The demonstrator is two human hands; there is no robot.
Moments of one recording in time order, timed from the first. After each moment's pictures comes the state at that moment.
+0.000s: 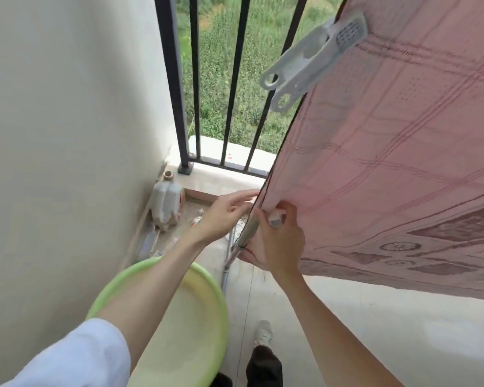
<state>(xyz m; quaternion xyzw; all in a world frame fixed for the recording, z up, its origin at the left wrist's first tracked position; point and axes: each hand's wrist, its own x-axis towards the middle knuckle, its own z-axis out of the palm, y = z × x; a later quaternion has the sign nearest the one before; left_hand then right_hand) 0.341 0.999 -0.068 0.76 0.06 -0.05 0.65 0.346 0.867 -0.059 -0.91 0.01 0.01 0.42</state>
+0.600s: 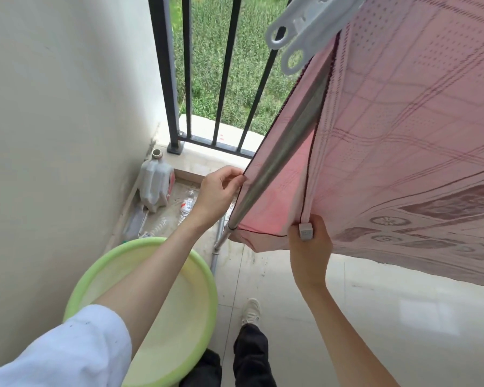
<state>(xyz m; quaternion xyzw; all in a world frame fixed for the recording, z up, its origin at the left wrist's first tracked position) 0.344 0.984 -0.079 0.74 0.15 0.08 0.65 0.324 0.804 -0.062 -0.87 0.06 -0.02 0.49</state>
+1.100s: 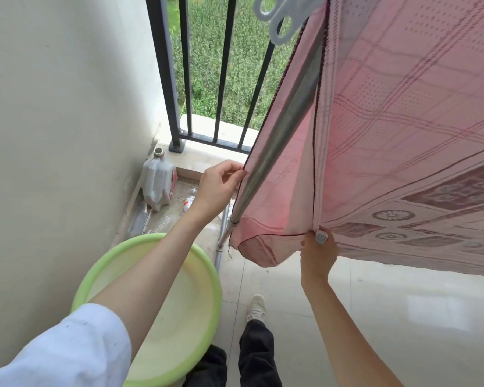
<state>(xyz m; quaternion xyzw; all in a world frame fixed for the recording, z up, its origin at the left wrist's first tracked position) 0.339 0.980 -0.082 0.73 0.16 0.07 0.66 0.325 0.776 -0.111 -0.82 0.26 0.00 0.51</state>
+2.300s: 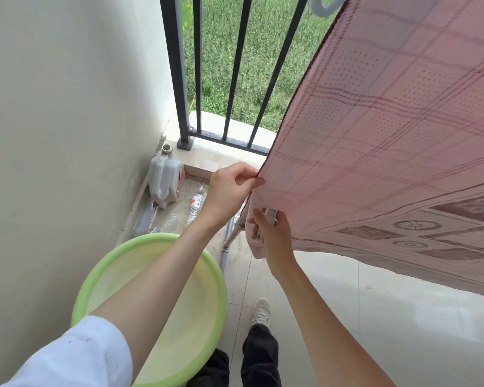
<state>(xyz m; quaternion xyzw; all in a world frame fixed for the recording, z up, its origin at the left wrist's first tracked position) 0.342 0.978 -0.085 0.73 0.16 0.10 0.66 0.331 0.859 -0.111 -0.71 0.15 0.22 0.65</state>
